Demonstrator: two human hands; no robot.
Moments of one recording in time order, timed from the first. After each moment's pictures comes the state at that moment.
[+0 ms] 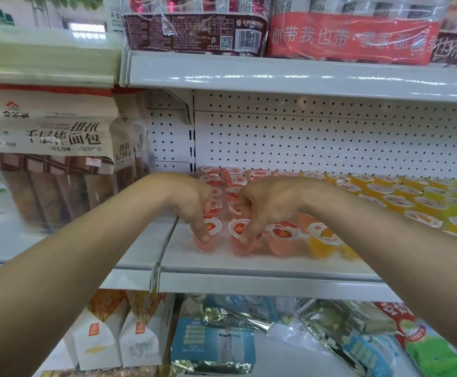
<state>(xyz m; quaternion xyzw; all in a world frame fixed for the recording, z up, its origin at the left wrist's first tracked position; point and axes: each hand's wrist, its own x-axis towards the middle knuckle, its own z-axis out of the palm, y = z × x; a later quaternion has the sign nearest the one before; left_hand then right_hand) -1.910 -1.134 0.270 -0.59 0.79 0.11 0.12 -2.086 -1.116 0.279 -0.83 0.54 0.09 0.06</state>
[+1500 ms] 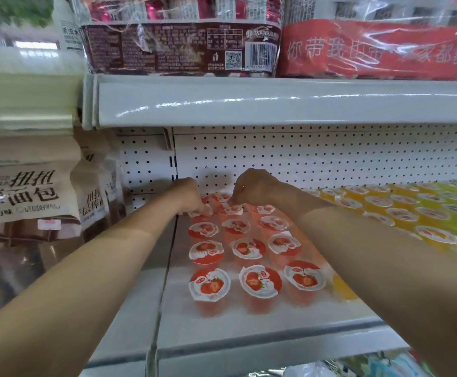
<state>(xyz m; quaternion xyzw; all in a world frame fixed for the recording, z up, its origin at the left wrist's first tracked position) -1.908 -1.294 0.249 -0.64 0.74 0.14 -0.13 -2.084 -1.282 0.260 -0.74 0.66 -0.12 0.05</state>
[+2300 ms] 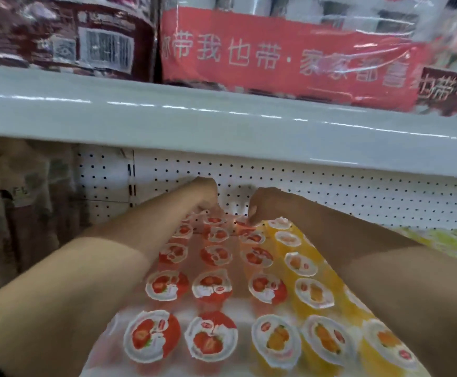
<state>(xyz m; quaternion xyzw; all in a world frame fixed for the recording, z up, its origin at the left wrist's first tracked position) -2.051 -1.365 0.269 -0.65 0.76 0.07 -0.03 -2.219 -1.353 0.267 -0.77 0.62 0.12 -0.06</state>
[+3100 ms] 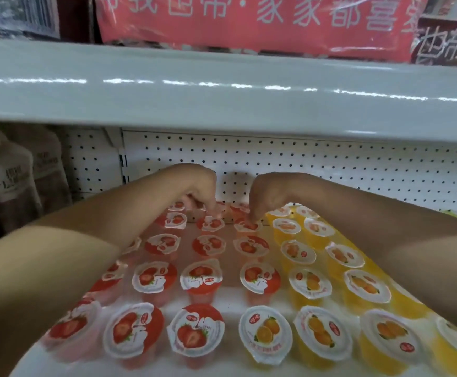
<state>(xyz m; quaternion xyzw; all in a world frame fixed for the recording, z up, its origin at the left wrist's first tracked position) -2.060 -1.338 0.285 -0.64 0.75 0.16 0.02 -2.232 -1.337 0.280 -0.81 0.58 0.11 0.01</state>
